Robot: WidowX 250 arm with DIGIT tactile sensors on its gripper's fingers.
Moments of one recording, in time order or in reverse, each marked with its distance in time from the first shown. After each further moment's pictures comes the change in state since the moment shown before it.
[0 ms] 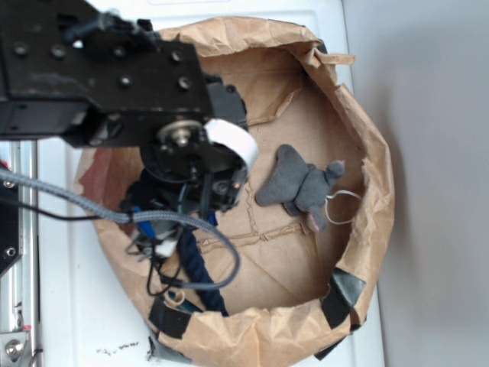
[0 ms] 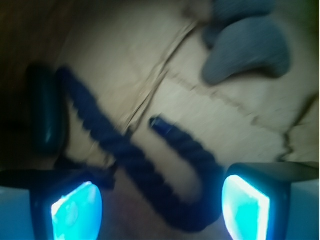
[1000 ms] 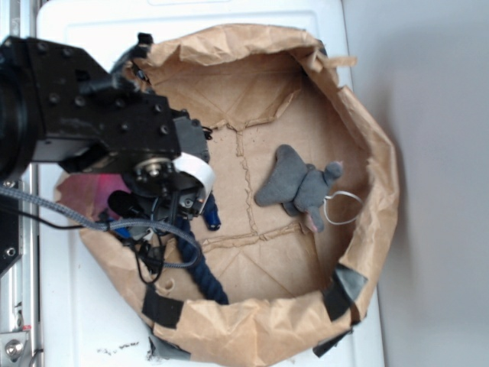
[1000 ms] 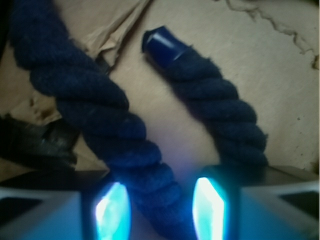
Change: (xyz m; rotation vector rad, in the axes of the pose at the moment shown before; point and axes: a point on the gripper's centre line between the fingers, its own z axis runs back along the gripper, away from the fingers) arm -0.014 0.002 -0.054 0.050 0.001 0.008
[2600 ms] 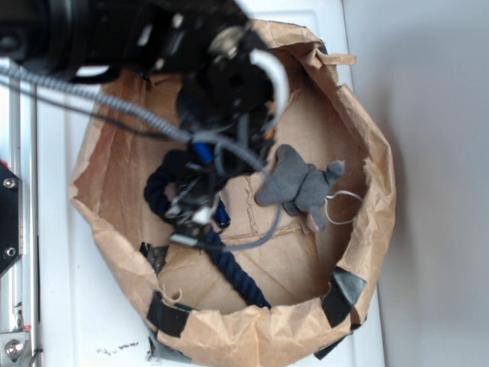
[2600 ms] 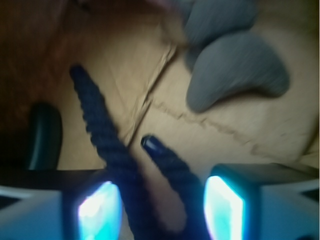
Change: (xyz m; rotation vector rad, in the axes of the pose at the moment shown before) arm 0.032 0.022 0.040 -0.172 -0.153 0.063
